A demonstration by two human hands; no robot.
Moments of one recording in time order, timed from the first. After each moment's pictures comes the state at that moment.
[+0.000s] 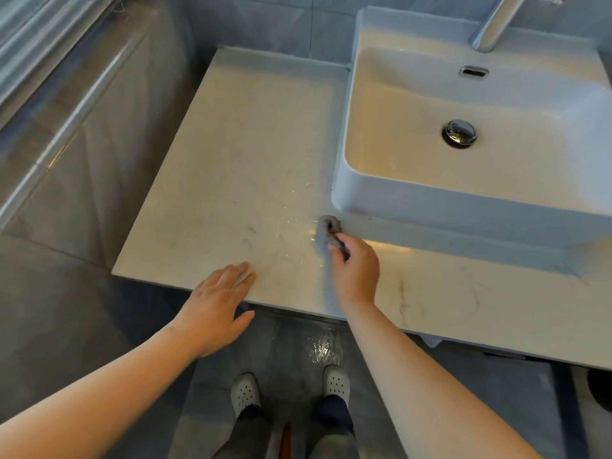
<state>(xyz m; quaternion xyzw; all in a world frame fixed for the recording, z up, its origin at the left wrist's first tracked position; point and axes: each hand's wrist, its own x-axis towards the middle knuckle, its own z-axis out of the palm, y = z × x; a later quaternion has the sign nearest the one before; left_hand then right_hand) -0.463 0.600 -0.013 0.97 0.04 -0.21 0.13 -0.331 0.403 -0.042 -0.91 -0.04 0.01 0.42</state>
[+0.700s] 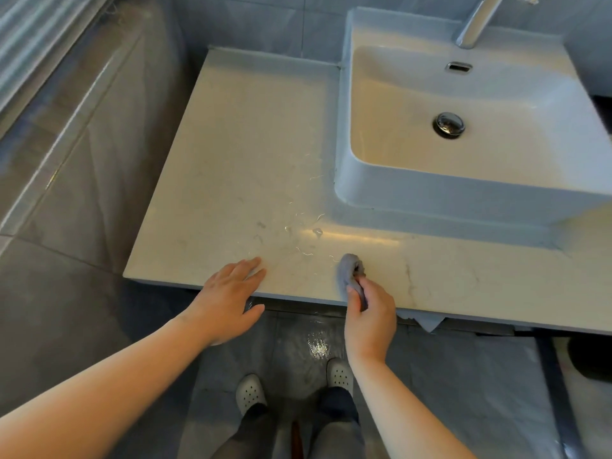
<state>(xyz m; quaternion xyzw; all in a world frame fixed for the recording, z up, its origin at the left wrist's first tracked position) -0.466 0.623 -0.014 0.97 -0.02 -0.20 0.16 -0.434 0.386 -0.057 -0.91 0.07 -0.05 0.40</state>
